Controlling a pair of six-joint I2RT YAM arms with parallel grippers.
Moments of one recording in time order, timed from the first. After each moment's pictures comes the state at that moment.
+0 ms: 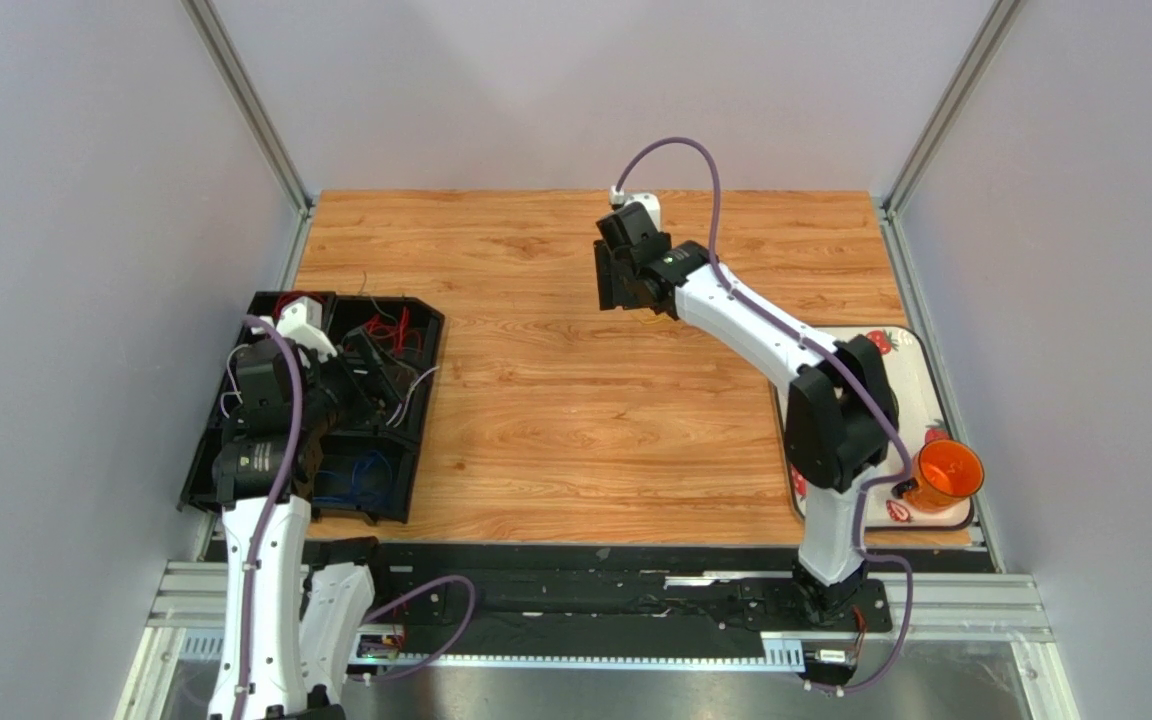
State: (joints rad) left arm 0.15 0.68 0.83 -0.74 0.30 -0.41; right arm 0.62 1.90 1.67 -0.60 0.35 0.37
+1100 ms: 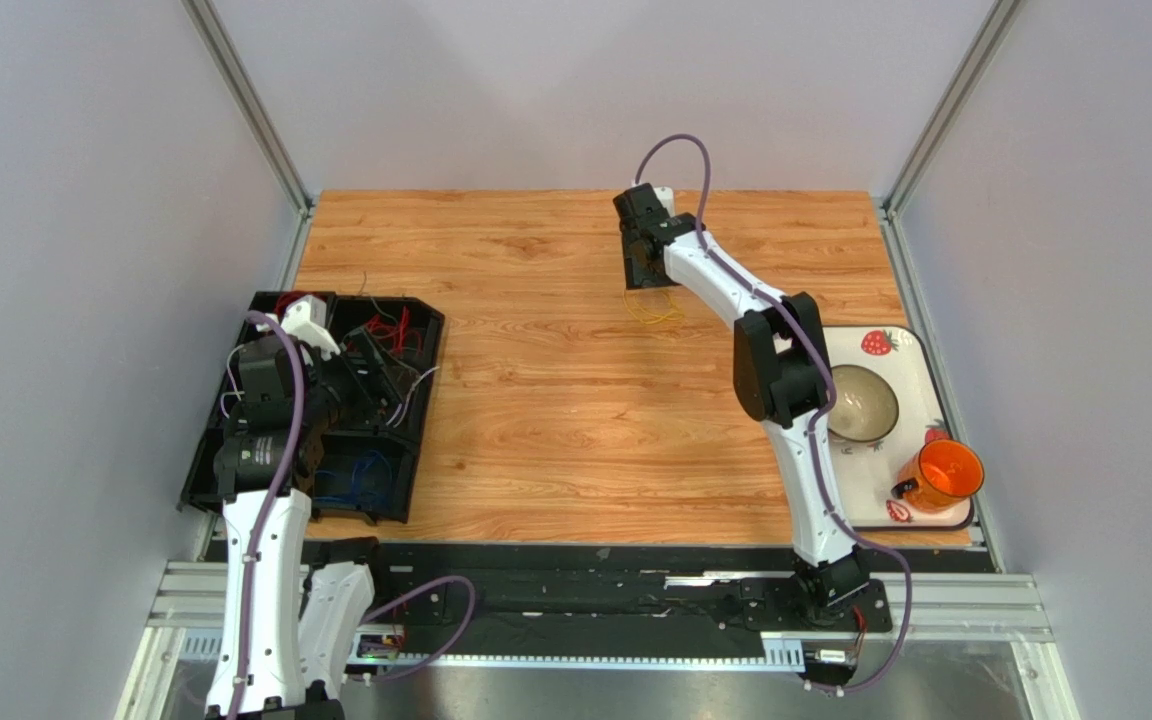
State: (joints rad) left arm 0.14 0.70 0.83 -0.74 0.33 -0.41; right arm 0.45 2.36 2.08 -0.72 0.39 0.29
